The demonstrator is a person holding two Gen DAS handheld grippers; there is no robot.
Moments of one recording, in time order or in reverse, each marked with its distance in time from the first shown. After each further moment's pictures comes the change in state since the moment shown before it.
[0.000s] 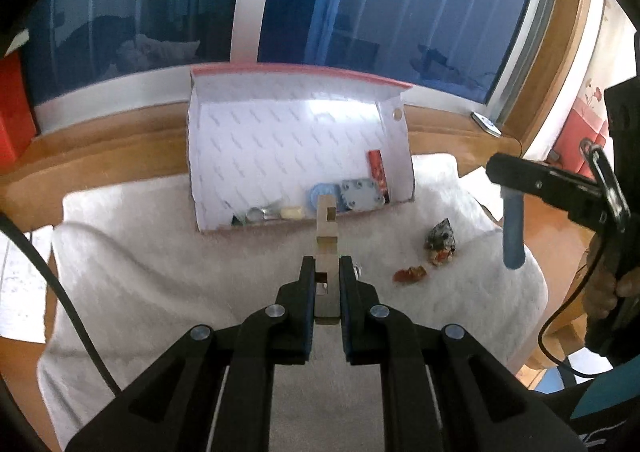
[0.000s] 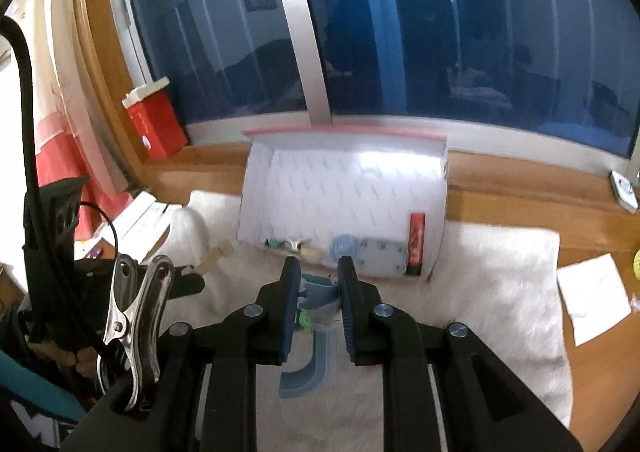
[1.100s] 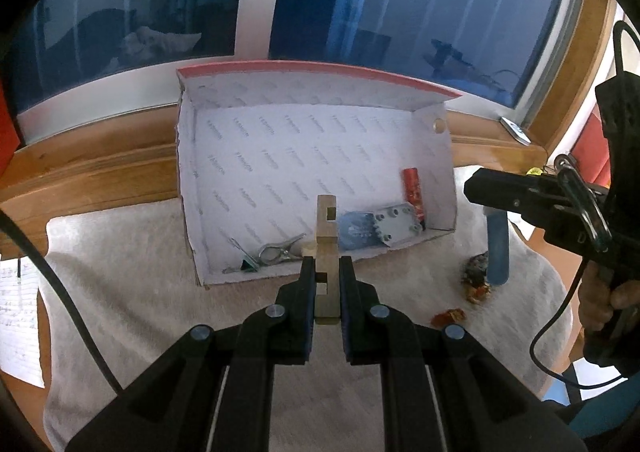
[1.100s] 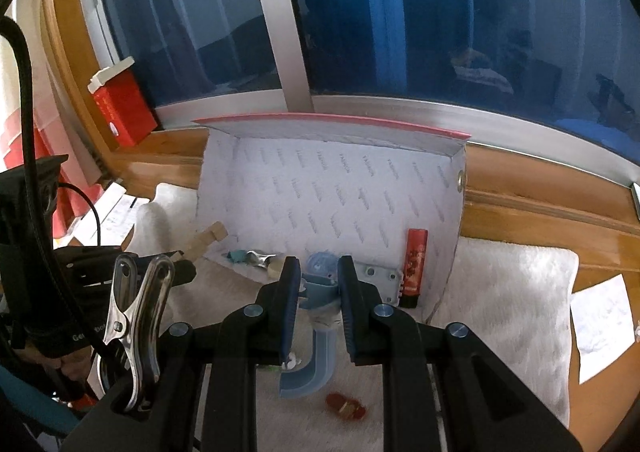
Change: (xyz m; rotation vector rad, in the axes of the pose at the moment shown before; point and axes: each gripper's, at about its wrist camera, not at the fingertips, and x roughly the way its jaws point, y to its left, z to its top) left arm 0.065 0.027 0.039 -0.015 0.043 0.016; right arm 0.098 -0.024 0.028 0.002 0.120 -0.032
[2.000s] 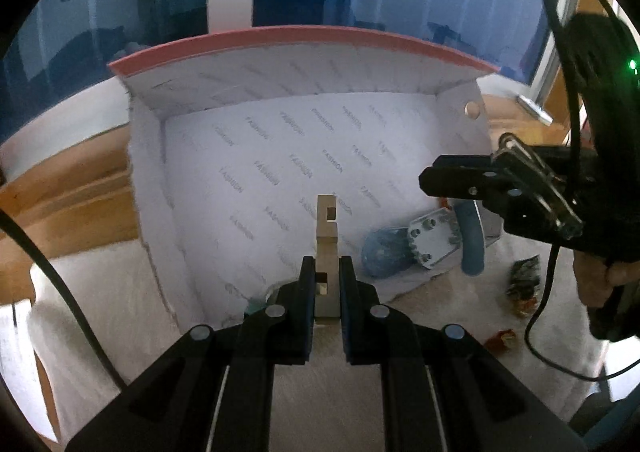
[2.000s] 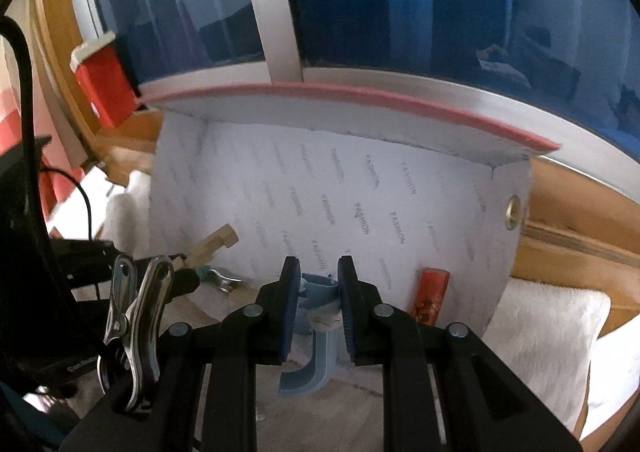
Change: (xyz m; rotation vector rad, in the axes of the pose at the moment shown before) left arm 0.063 0.005 0.019 0.117 0.013 0.045; right arm 0.084 -0.014 0.022 -0.075 0.061 0.008
